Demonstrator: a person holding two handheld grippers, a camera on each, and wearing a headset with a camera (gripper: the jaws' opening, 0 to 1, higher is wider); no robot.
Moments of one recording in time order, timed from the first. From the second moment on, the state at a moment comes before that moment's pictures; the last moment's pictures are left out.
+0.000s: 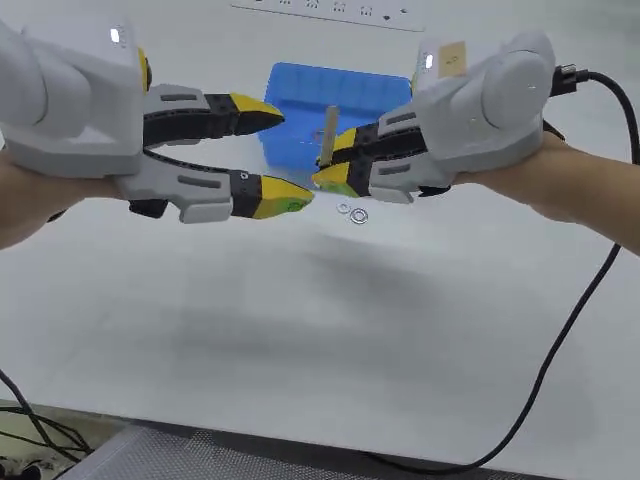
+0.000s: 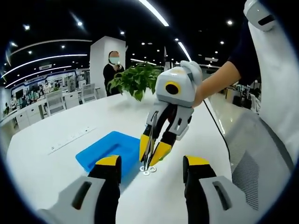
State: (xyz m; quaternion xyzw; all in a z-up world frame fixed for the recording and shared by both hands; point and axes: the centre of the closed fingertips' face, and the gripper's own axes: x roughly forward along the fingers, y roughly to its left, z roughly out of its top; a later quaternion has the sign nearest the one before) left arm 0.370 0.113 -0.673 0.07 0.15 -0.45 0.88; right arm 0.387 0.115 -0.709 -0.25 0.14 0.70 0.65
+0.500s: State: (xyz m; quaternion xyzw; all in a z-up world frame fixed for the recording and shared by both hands) left arm 0.361 0.120 -0.677 0.04 0.16 -0.42 0.89; right arm 0.398 0.113 -0.673 -0.25 0.12 0.70 0.66
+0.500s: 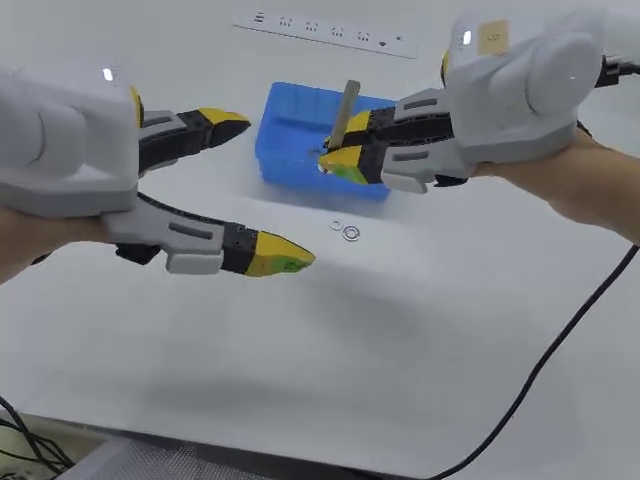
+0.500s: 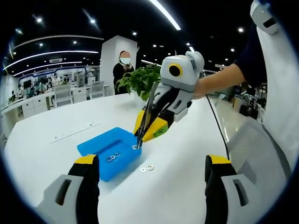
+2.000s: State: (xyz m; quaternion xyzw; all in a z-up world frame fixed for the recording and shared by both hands) left arm 0.366 0.148 -0.680 0.04 0.15 -0.34 0.93; right arm 0.503 0.124 -0.763 -0.23 0.20 0.65 0.70
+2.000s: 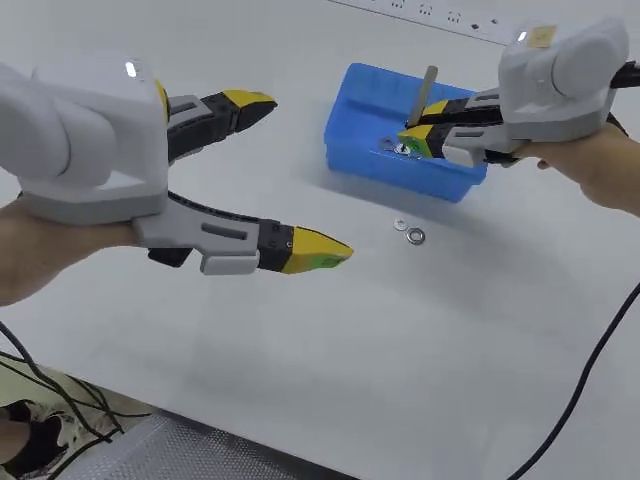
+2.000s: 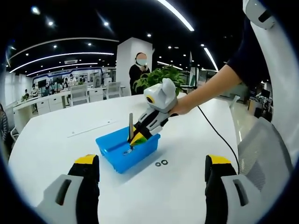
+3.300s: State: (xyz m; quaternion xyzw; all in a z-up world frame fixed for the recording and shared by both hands) left arm 0.467 0.101 -0.641 0.08 0.09 -0.45 0.89; right arm 0.464 0.119 -0.716 -0.27 0.15 0.67 0.67
